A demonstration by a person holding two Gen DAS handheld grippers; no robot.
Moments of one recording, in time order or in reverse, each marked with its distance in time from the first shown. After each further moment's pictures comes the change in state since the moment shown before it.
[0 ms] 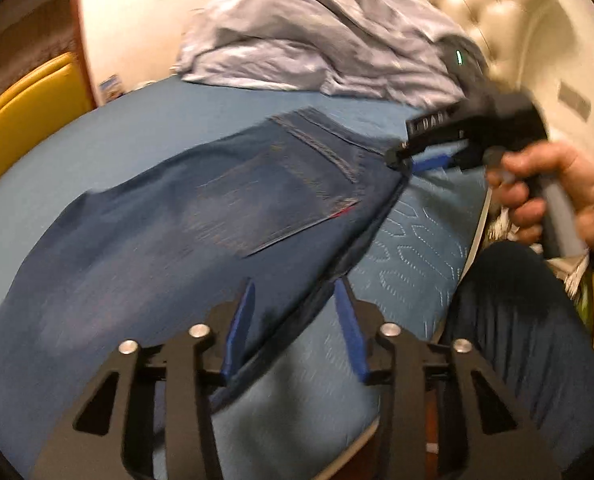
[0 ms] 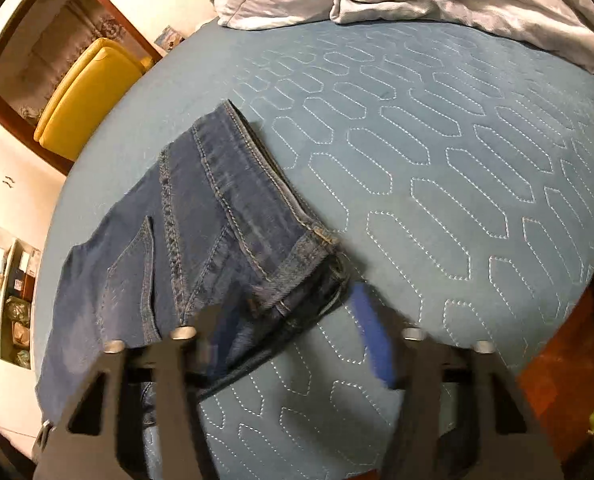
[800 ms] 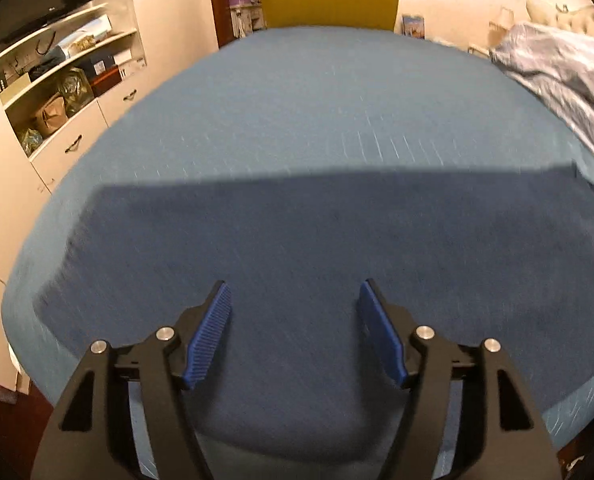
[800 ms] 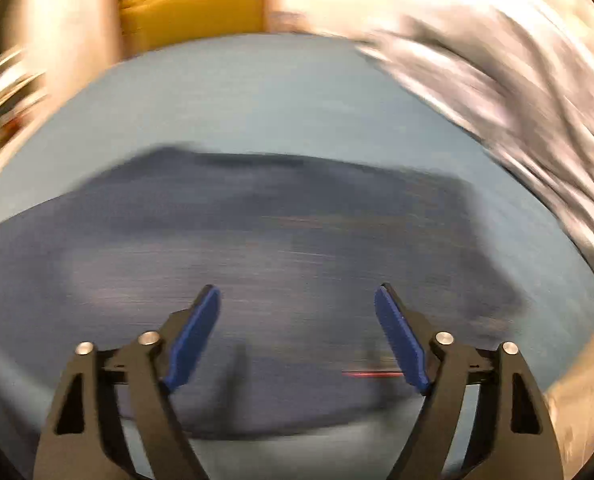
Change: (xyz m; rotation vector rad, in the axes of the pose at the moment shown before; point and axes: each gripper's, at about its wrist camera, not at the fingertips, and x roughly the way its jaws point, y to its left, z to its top) left arm -0.186 0.400 -0.218 -0.714 0.183 0.642; right arm 0.004 0.157 -0.065 -0.512 -0.116 -0.294
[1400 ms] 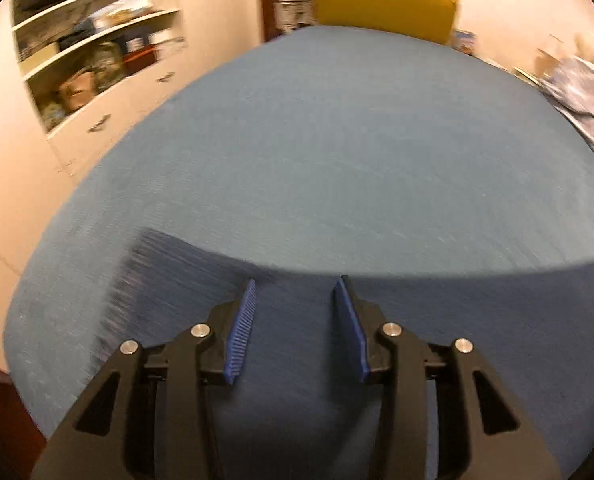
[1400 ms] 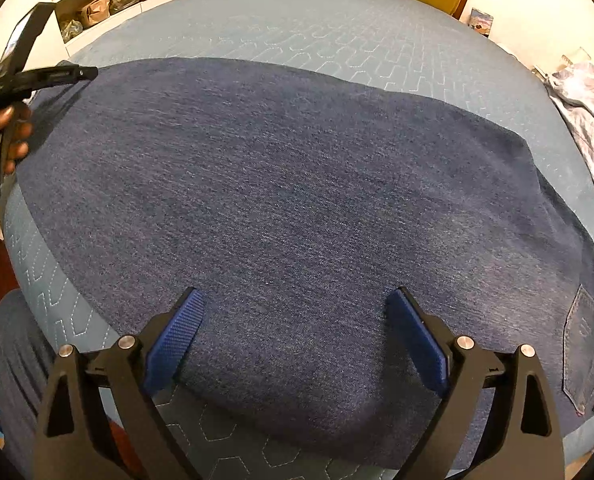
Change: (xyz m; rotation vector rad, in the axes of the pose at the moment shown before) left arm 0.068 0.102 0.069 -0.143 0.003 0.097; right arm -0.021 0.346 -0.061 -0.578 0.115 0.349
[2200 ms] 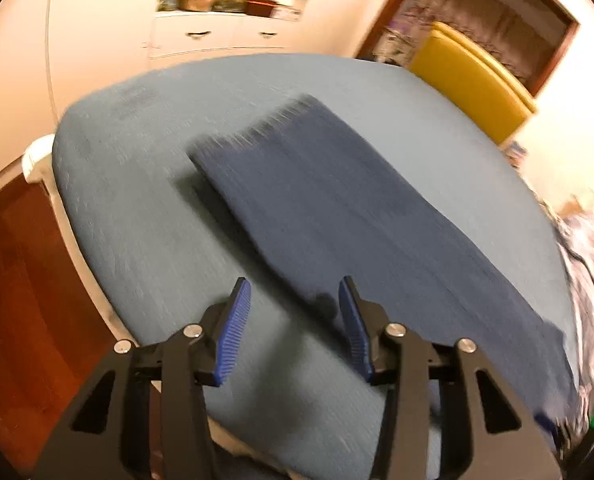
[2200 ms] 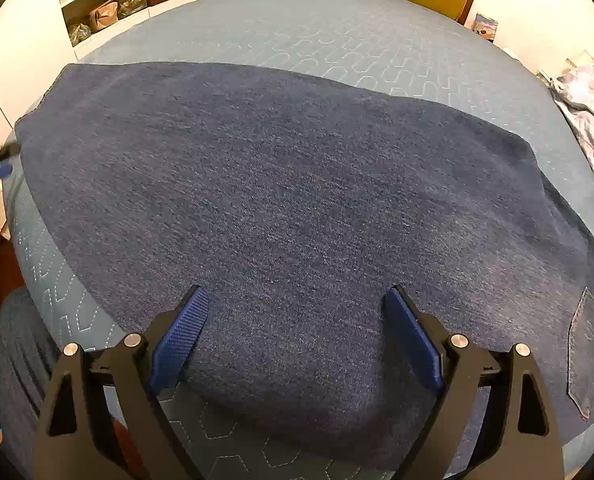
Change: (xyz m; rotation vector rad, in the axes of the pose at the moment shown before) left arm -0.100 0.063 -0.135 -0.540 -0.010 -0.094; right arm -0.007 0.002 -0.011 -0.013 -0.024 0.018
